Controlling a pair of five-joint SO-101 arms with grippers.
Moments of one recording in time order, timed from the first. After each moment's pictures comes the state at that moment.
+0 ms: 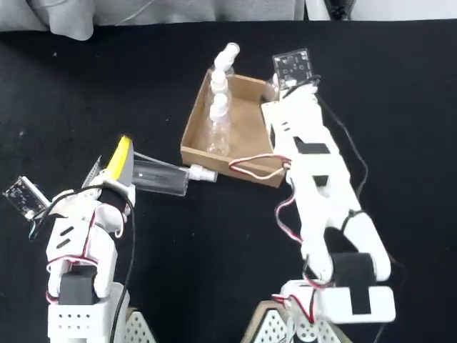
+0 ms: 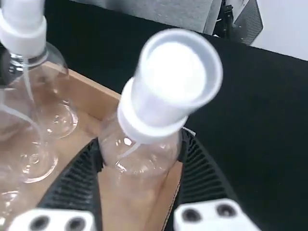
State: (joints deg) left arm -4.7 -103.9 88.0 34.9 40.6; right arm -2.1 -5.6 39.9 5.1 14.5
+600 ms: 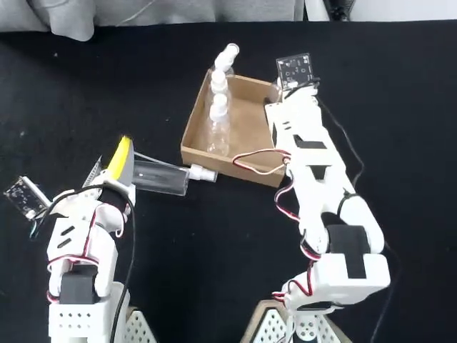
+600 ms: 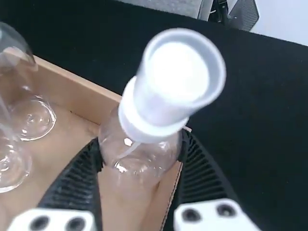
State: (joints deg) left arm -4.7 -103.9 88.0 34.9 40.6; right arm -0.5 5.0 36.8 -1.0 14.5
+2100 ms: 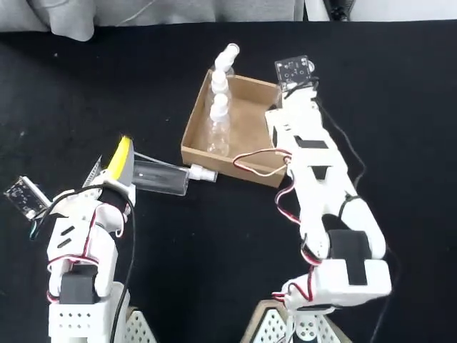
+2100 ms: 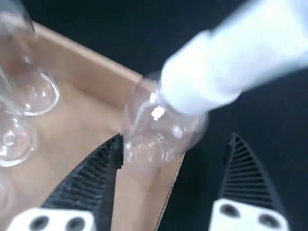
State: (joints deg) left arm -4.7 -103.9 88.0 34.9 40.6; right arm -0.5 1.5 36.7 8.3 14.4
